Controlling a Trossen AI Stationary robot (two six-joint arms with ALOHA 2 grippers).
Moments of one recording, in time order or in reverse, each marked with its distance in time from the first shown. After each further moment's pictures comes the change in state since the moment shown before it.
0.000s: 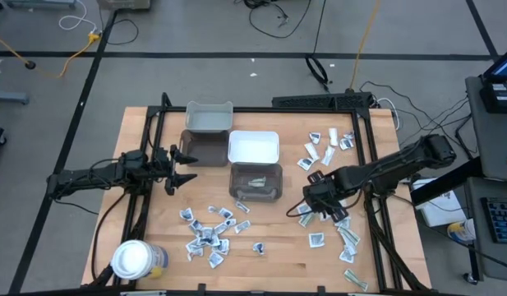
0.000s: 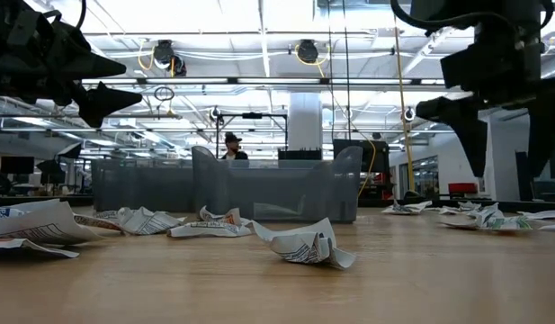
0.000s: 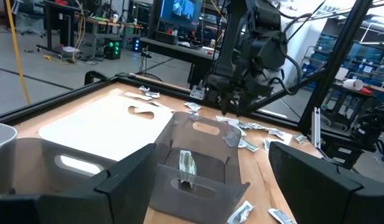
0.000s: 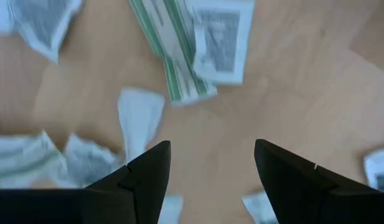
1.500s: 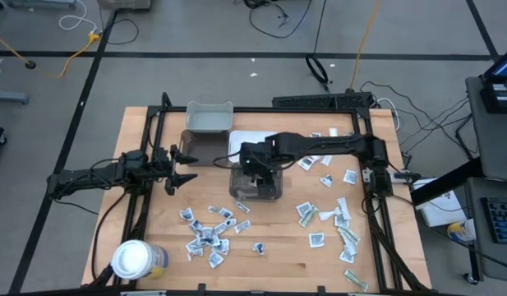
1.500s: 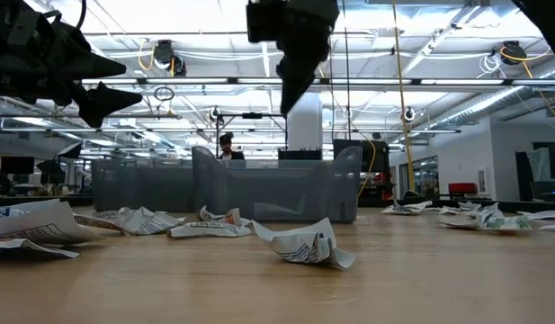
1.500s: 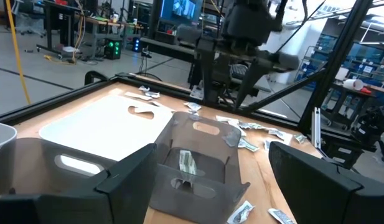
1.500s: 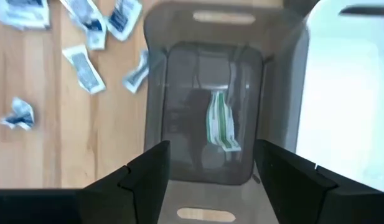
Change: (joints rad) left arm 0.000 0.000 0.000 0.000 0.000 0.000; right arm -0.279 0.616 1.042 -0.229 -0.053 0.171
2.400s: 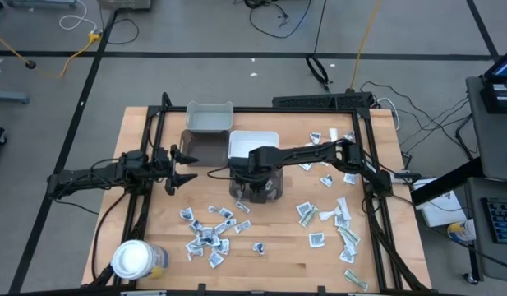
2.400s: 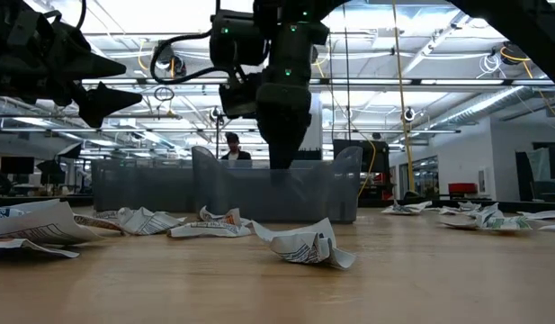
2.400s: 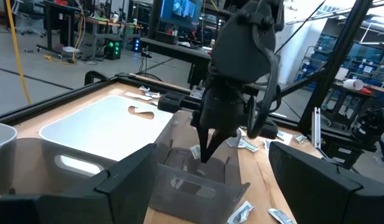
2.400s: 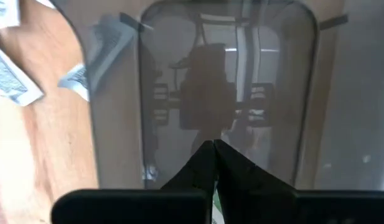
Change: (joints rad) left arm 0.000 0.000 0.000 0.000 0.000 0.000; right arm -0.003 0.229 0.014 0.066 0.001 0.070
